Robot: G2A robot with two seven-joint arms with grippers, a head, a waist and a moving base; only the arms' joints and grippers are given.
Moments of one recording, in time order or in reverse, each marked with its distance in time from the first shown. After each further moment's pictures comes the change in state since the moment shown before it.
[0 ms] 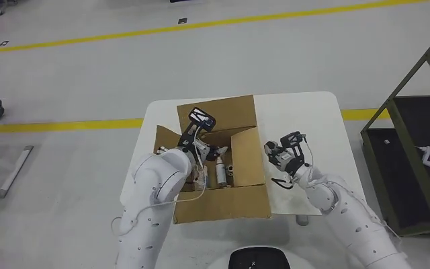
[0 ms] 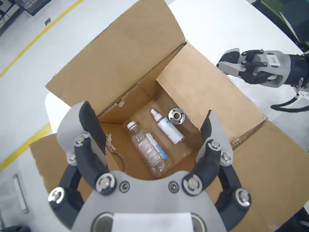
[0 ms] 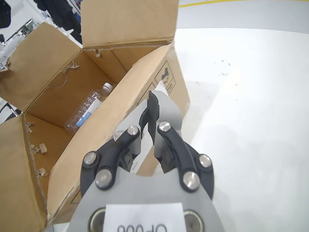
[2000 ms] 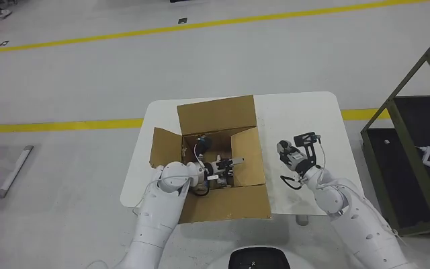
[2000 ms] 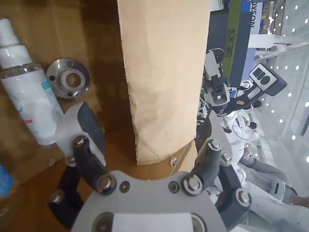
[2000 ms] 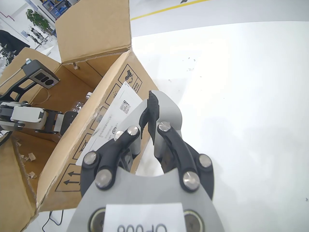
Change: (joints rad) left arm -0.117 -0.046 0.063 0.746 -1.009 0.302 0.058; right arm -0.070 0.013 0.056 -0.068 0.019 0.085 0.027
